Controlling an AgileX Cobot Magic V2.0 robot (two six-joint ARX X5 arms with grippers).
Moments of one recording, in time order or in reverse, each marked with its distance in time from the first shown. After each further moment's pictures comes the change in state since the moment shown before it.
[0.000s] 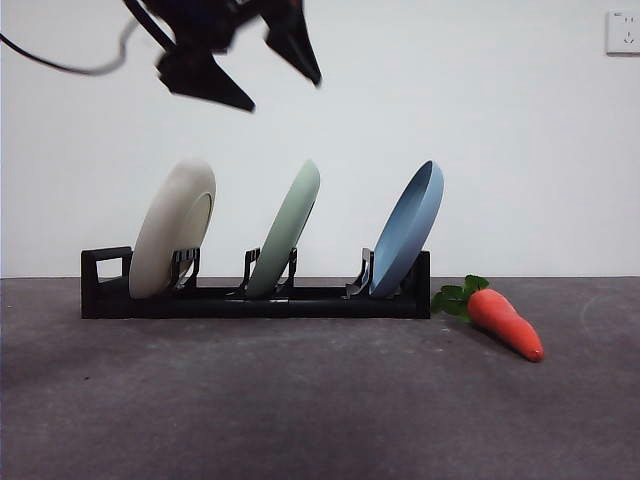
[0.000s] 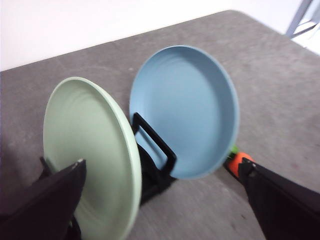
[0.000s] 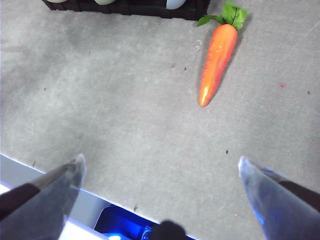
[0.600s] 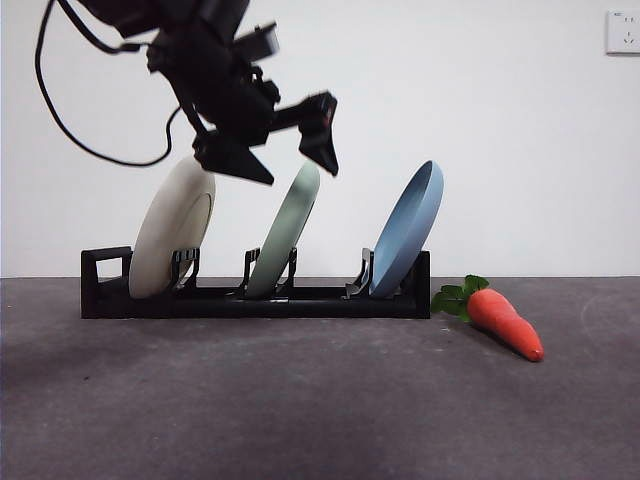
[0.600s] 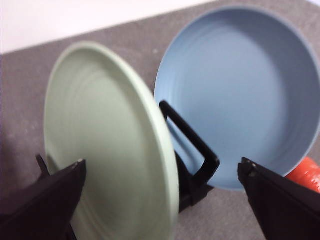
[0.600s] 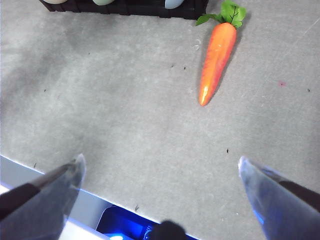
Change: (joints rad) left arm -0.001 0.240 0.032 0.175 -0.076 0.009; right arm 0.000 0.002 0.000 0.000 0.001 0.011
